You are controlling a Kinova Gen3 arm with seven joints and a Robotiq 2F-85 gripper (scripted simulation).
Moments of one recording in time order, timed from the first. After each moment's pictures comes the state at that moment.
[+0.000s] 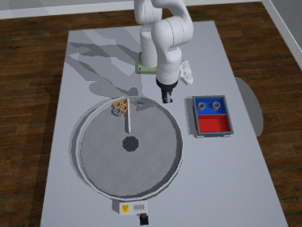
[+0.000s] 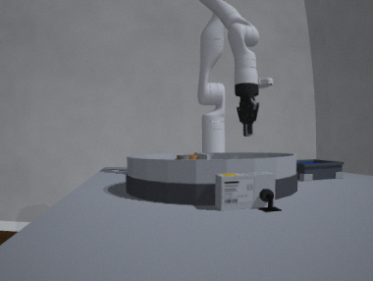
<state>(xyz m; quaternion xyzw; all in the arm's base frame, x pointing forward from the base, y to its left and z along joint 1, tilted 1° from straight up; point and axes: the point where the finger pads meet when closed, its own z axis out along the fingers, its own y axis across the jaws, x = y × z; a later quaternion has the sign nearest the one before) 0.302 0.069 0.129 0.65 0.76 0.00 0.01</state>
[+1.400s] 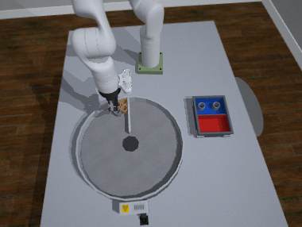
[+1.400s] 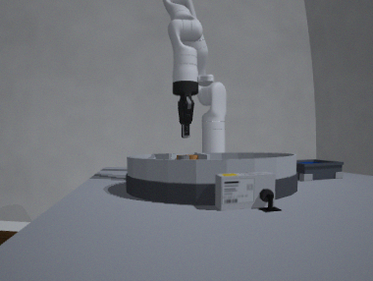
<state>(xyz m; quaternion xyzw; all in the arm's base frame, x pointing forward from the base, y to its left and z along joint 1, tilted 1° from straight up) 0.338 -0.124 0.125 0.66 0.75 0.00 0.01</state>
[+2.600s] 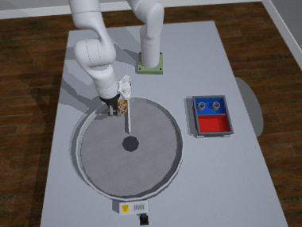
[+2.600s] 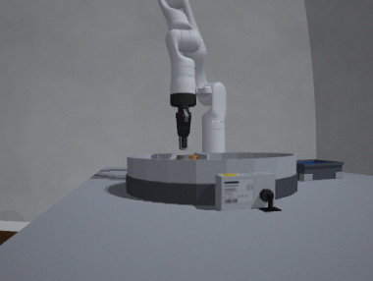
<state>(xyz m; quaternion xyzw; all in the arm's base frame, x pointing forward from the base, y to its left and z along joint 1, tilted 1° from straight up) 0.338 -0.131 0.090 0.66 0.75 0.01 0.01</state>
